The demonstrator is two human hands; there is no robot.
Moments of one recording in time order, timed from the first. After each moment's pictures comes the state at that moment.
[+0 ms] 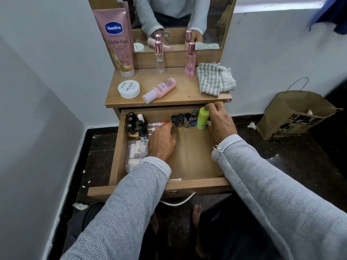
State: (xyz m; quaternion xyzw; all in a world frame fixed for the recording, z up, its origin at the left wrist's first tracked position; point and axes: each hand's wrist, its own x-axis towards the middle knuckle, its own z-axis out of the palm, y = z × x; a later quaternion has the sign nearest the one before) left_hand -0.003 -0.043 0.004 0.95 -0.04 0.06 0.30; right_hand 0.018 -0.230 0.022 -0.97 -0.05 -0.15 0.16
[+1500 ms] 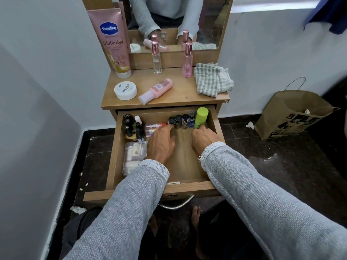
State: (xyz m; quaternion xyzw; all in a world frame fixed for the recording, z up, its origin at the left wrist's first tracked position) left_hand 0.001 -0.044 -0.004 0.95 -0.05 0.04 0.30; right_hand 0.000 -0.186 0.024 -0.99 -0.01 0.14 0.04
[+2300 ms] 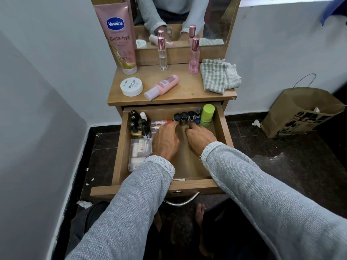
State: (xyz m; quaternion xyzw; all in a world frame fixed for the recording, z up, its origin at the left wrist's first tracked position) left_hand -0.004 -0.046 0.005 0.95 -0.03 0.03 0.31; right_hand 0.002 -0.165 0.014 -0.99 -0.11 0.12 0.04
